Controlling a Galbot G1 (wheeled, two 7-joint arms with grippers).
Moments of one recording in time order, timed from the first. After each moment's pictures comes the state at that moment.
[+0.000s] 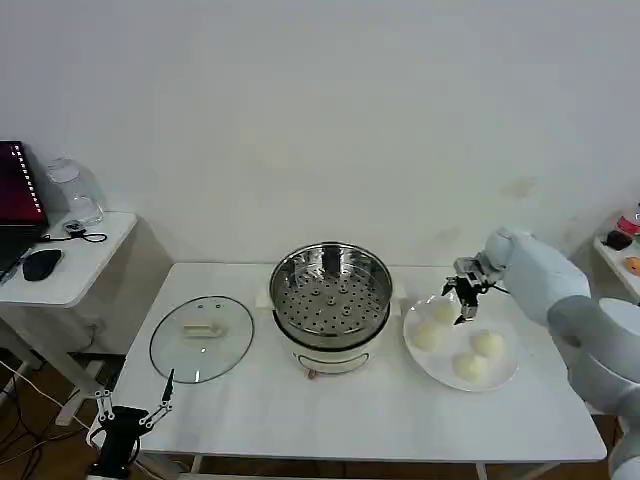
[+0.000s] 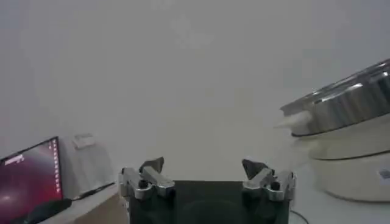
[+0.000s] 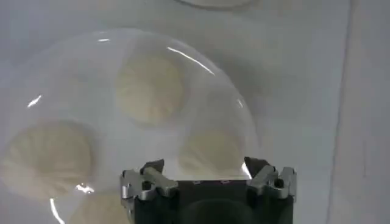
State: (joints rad) left arm 1.63 -1.29 -0.79 -1.72 0.02 -0.61 0.08; right arm 0.16 1.15 -0.91 0.31 -0.06 0.31 -1.08
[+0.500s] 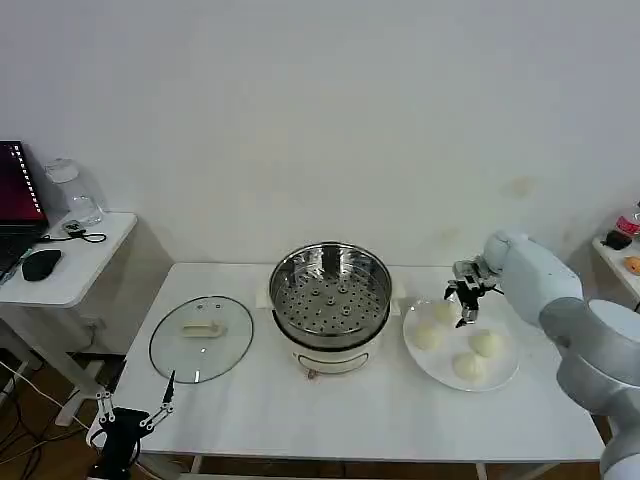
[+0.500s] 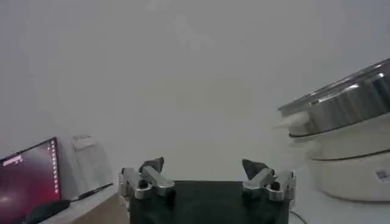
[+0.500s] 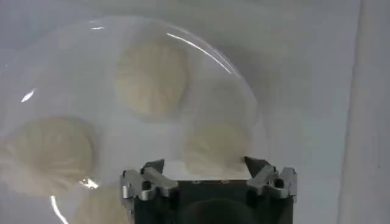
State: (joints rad) left arm 1.64 -1.28 -0.79 -1.73 0.03 -0.62 0.08; right arm 0.13 1.17 -0.87 0.26 -0.10 0.31 -1.06
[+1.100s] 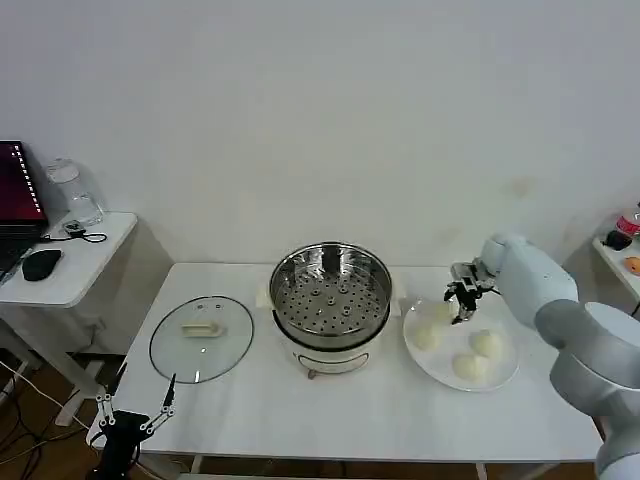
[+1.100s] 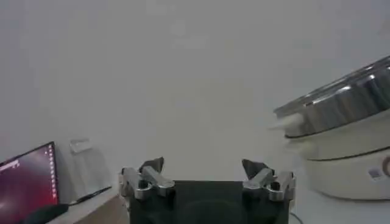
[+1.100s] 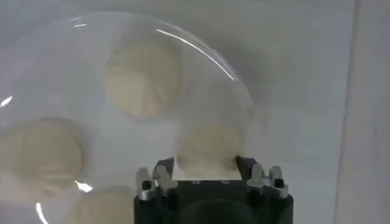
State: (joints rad) left arm 1.65 -1.29 -0.79 -1.73 0.03 -0.64 0.08; right arm 0.13 1.18 -0.85 0.26 -0.14 0.31 -1.03
